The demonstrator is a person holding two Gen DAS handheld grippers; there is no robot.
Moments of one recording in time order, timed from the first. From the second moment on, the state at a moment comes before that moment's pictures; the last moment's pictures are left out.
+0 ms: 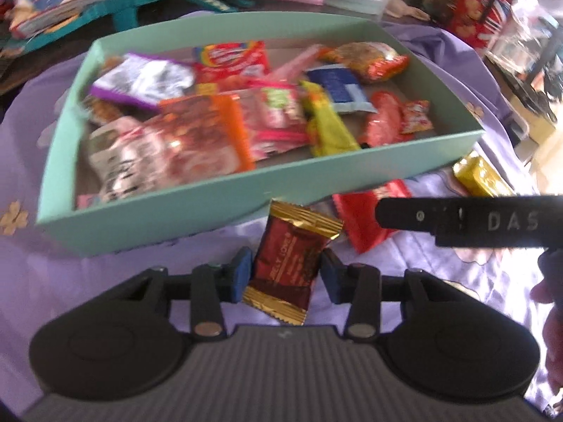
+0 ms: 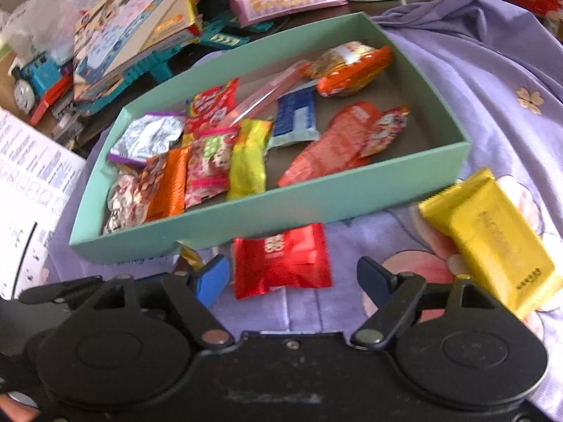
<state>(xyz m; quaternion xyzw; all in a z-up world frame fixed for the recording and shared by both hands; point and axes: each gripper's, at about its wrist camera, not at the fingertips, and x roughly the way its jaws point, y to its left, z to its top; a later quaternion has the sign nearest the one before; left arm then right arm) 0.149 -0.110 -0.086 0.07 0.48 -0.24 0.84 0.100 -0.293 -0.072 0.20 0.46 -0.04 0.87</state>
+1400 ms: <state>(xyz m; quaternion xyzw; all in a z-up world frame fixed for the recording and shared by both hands) 0.128 -0.076 -0.073 0.03 0.48 -0.24 0.84 0.076 -0.245 -0.060 0.07 0.45 -0.02 0.89</state>
